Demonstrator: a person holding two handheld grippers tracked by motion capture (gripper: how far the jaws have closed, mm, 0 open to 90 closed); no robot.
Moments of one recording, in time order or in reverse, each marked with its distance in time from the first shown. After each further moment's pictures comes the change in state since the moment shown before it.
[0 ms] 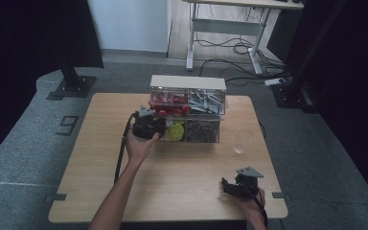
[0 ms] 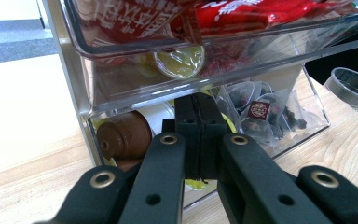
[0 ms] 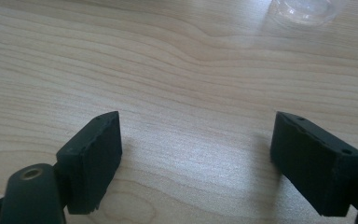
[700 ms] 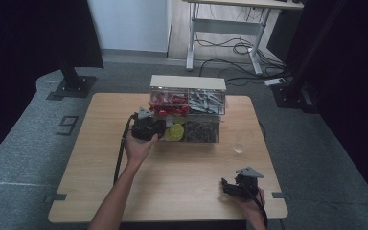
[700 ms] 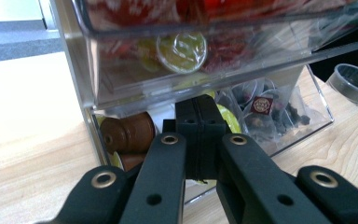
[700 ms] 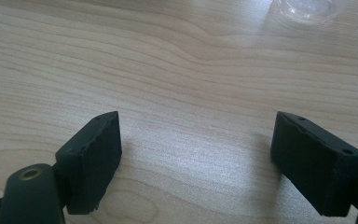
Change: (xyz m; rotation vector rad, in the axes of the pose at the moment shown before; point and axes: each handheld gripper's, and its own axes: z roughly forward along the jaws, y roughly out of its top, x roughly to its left) left arm 0.001 -0.005 -0.002 -0.005 0.006 0.003; right arm 0.001 0.000 0.000 0.002 0.004 -0.004
